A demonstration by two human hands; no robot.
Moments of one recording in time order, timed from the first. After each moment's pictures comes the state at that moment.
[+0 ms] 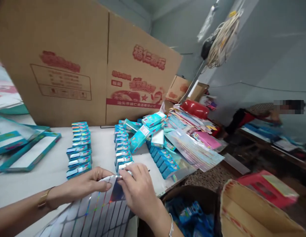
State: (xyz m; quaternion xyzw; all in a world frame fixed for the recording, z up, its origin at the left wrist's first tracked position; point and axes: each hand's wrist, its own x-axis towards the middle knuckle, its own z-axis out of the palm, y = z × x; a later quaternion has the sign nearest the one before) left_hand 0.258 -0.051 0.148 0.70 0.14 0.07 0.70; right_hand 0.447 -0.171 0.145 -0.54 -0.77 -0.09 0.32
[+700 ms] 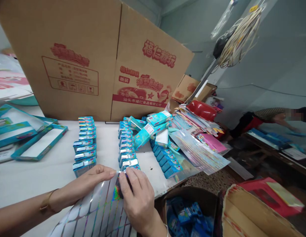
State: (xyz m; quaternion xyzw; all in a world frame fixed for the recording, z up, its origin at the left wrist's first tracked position) left_hand 0.251 -0.074 0.153 0.55 0.18 0.16 0.80; right_hand 0.423 -0.180 0.122 -0.49 -0.76 -0.27 0.33
